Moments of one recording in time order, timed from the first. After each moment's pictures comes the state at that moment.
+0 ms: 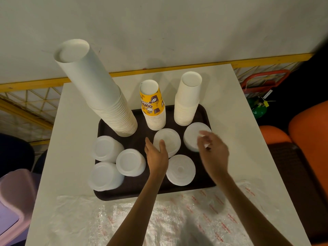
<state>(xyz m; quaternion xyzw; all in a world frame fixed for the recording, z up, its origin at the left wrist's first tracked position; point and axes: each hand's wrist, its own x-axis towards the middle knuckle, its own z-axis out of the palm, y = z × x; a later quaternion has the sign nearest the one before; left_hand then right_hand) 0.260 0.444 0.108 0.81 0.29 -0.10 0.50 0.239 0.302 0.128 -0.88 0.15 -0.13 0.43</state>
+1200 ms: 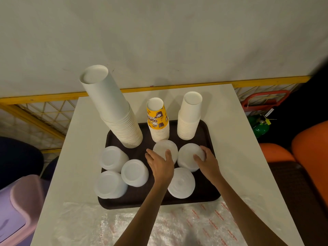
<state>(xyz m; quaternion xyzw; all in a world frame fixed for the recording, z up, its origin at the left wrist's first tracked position) 0.264 0.435 0.127 0.81 0.32 -0.12 0.48 0.264 0.288 0.090 -0.85 0.18 0.11 0.49</state>
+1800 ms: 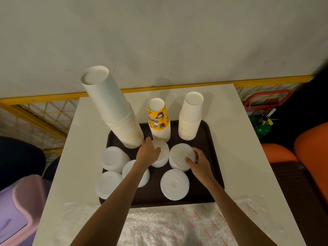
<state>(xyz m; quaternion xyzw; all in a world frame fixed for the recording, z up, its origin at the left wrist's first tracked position) 0.315 0.491 0.139 0.93 0.13 -0.23 0.26 0.265 0.316 0.084 -0.83 0.18 0.12 0.52</state>
